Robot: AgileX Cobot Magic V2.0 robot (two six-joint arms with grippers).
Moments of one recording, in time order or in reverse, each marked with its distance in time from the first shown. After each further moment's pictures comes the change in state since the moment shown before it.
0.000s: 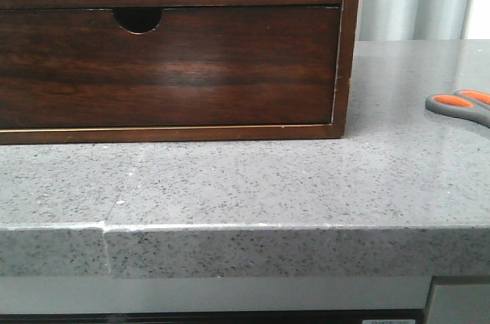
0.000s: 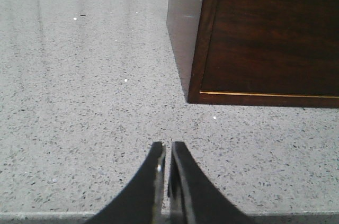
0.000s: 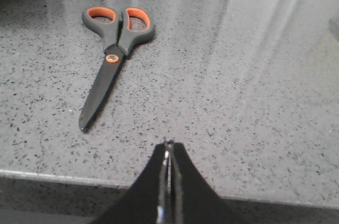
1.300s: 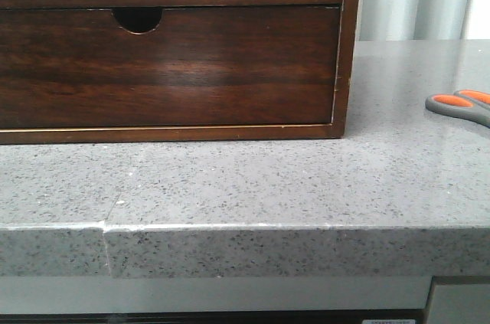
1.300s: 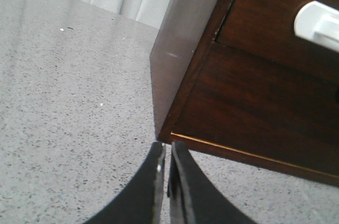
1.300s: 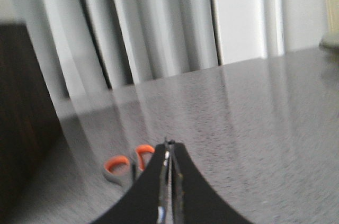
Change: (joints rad) left arm 0.000 0.000 0.000 -0.296 -0.106 0.010; right arm 0.000 0.000 0.000 0.414 -0.371 0.033
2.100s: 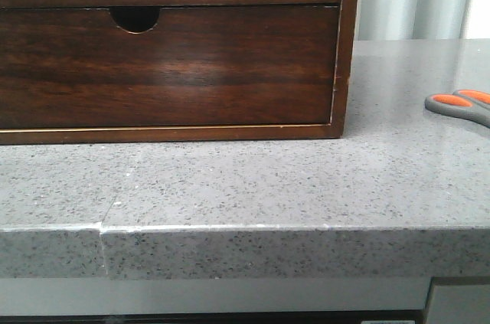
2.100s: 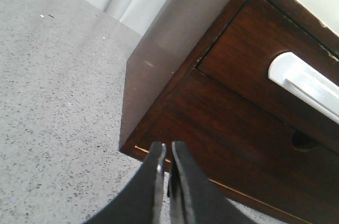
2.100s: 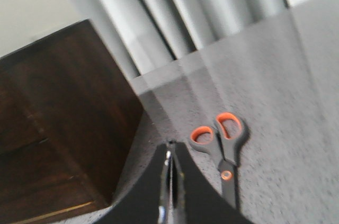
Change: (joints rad) left arm 0.000 0.047 -0.061 -0.208 0.006 0.000; right arm 0.000 0.004 -0.158 0.379 0.334 -0.202
